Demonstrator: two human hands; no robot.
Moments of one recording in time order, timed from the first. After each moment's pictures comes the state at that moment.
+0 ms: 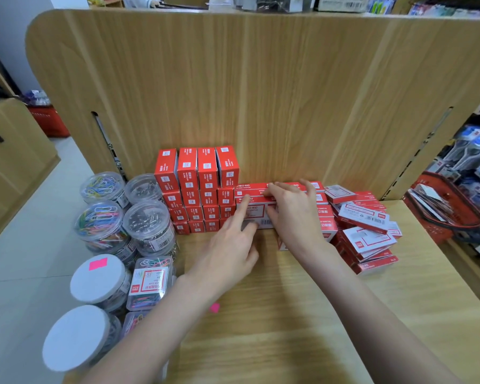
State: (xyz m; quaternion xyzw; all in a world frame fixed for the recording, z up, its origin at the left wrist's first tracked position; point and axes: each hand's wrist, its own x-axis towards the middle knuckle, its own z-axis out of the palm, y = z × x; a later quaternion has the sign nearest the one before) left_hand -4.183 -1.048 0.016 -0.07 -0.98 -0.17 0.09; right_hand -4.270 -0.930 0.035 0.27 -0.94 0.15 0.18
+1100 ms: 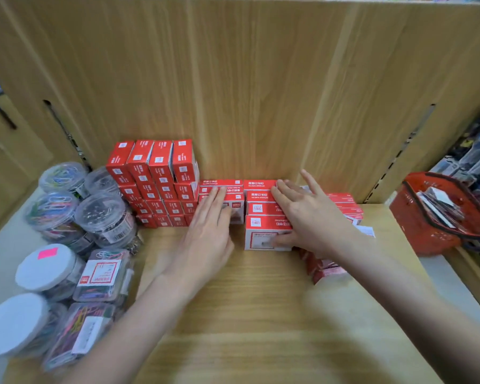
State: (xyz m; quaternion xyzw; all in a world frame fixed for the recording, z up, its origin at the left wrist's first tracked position) left_hand -4.207 -1.015 0.002 -0.01 -0.98 -0.06 0.19; right_hand -4.297 -0.844 0.061 0.45 -0.89 -0.09 0.07
